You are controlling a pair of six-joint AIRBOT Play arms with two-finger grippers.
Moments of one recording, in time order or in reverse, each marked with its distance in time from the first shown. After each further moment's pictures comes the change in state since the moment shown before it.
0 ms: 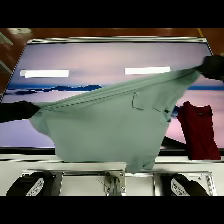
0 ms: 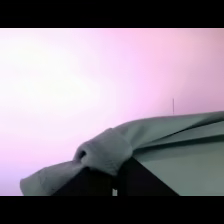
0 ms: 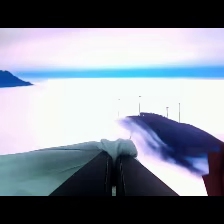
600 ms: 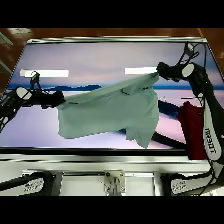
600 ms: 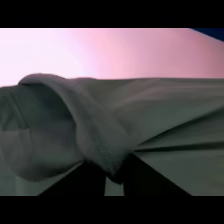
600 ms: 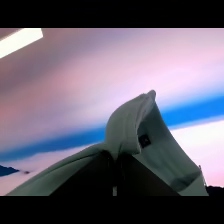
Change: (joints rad) left arm 0.000 -0.610 -0.008 -0.204 0.476 0.003; right arm 0.133 -0.536 -0.079 0.064 -0.618 0.245
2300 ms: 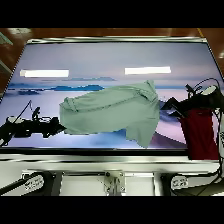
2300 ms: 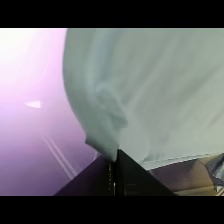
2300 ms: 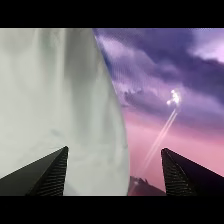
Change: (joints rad) left arm 0.277 0.111 -0.451 -0.383 -0.211 0.344; right arm -0.315 0.014 -0.297 0.205 0.570 -0.305
